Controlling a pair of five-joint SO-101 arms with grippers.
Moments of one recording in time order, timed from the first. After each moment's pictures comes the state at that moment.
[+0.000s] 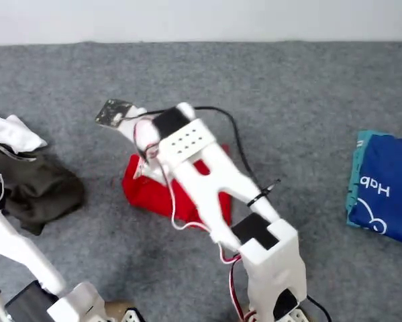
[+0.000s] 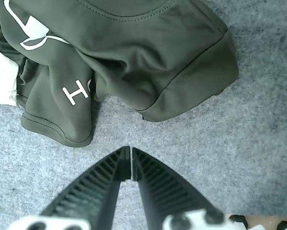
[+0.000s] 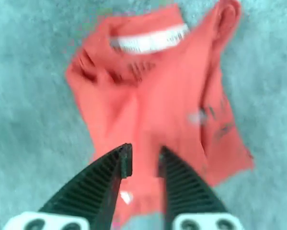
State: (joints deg) left arm -47.6 -13.9 5.5 98.5 -30.6; right arm -38.8 25.1 -30.1 93.7 27.0
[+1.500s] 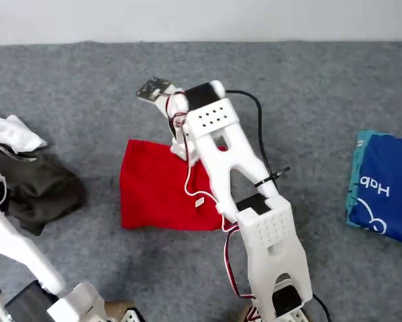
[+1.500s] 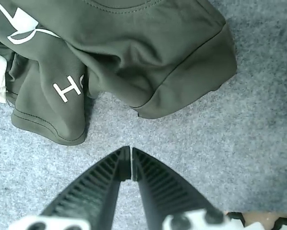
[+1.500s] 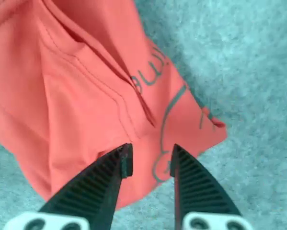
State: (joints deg) left arm -47.6 -13.9 7.9 97.8 -30.6; right arm -29.8 41.5 -48.4 100.6 24.5
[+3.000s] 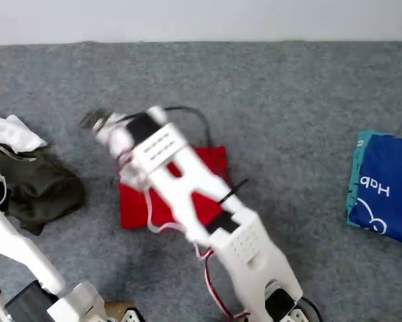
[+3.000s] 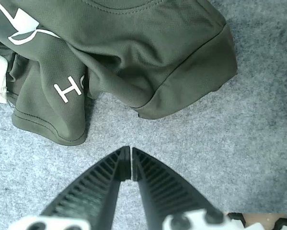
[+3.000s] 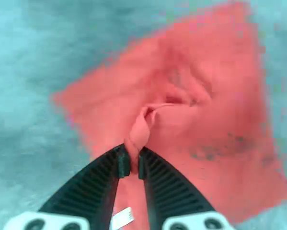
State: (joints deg) left arm -47.6 -13.9 7.9 97.6 -30.6; right arm -49.8 41.4 -49.2 100.7 18.6
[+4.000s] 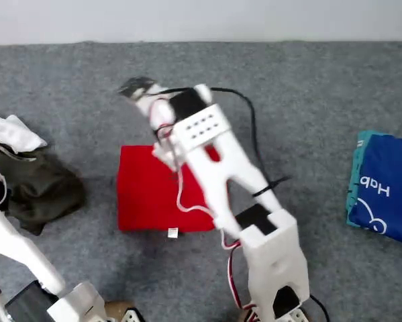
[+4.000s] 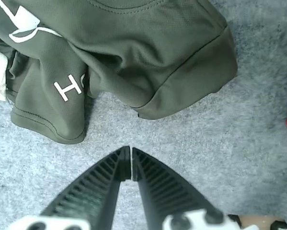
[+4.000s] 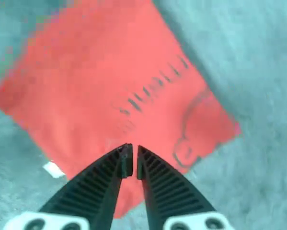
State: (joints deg) left arm -47.6 -13.9 7.9 97.6 -28.6; right arm -33.9 30.0 -41.3 100.7 17.7
